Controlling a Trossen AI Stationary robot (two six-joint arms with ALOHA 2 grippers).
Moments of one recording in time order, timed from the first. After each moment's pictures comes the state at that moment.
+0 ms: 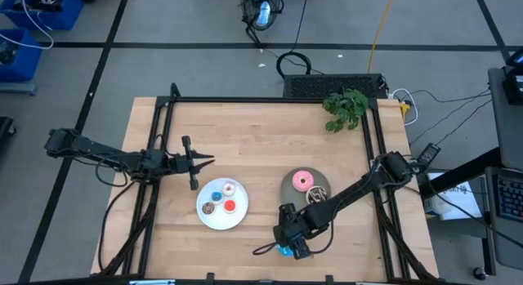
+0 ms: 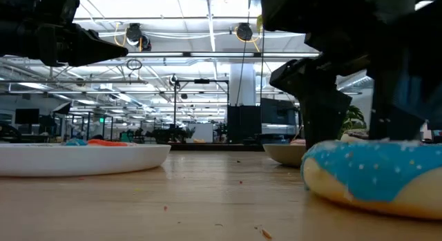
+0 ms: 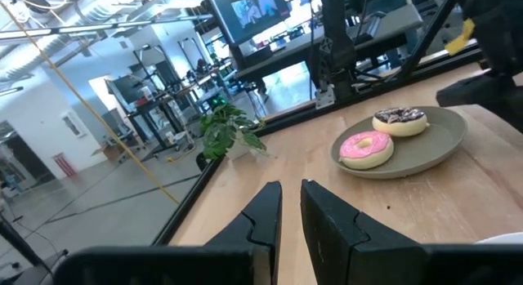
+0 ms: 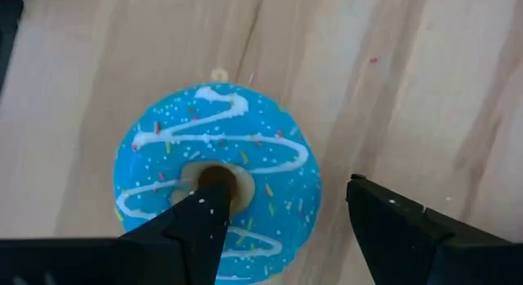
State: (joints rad) left arm -0.17 0.61 0.06 0.57 -0.36 0.42; right arm 0.51 1.98 1.33 -0.54 0.00 0.24
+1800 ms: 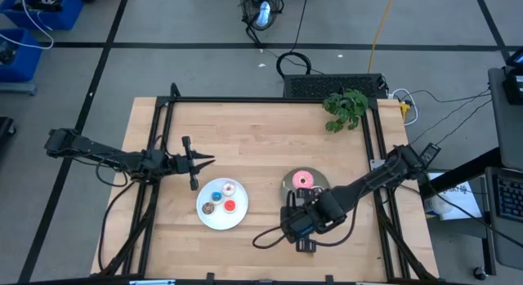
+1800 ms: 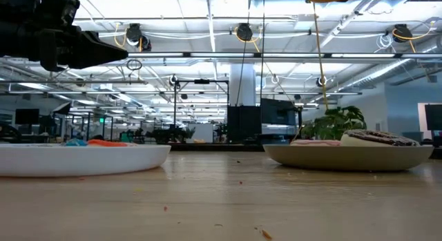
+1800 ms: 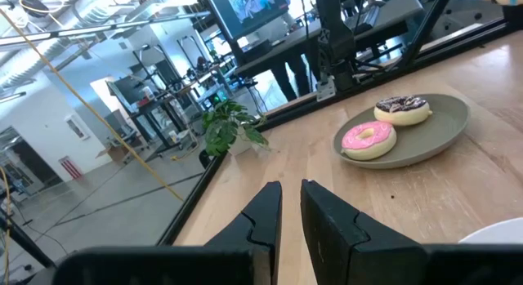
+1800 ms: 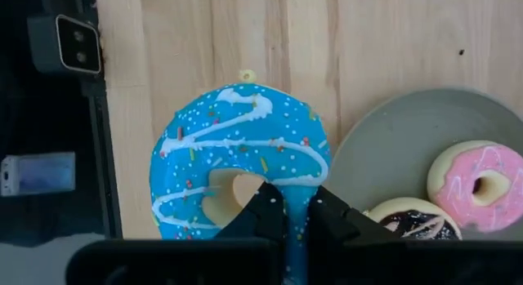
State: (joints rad) left arm -0.17 0.61 0.06 0.55 -0.37 0.45; right arm 0.51 1.86 1.76 -1.22 0.07 0.57
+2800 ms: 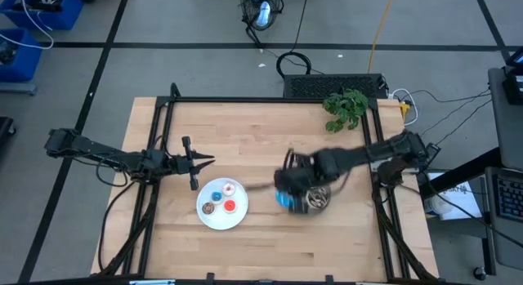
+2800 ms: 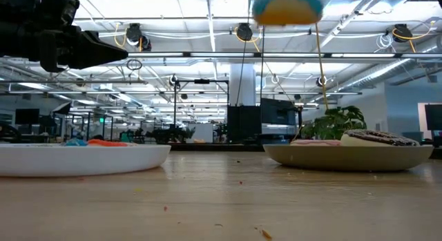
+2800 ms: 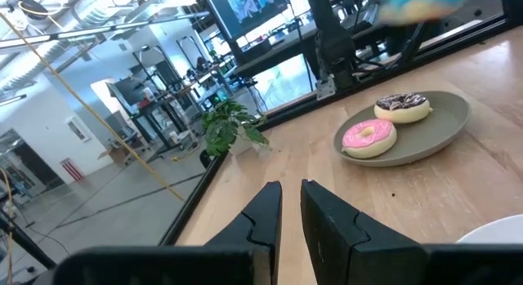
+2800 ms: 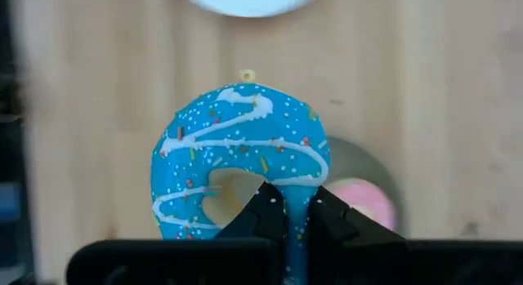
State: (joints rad) left arm -0.17 0.61 0.06 0.55 -0.37 0.46; right arm 0.26 1.76 1.72 -1.21 0.08 0.31
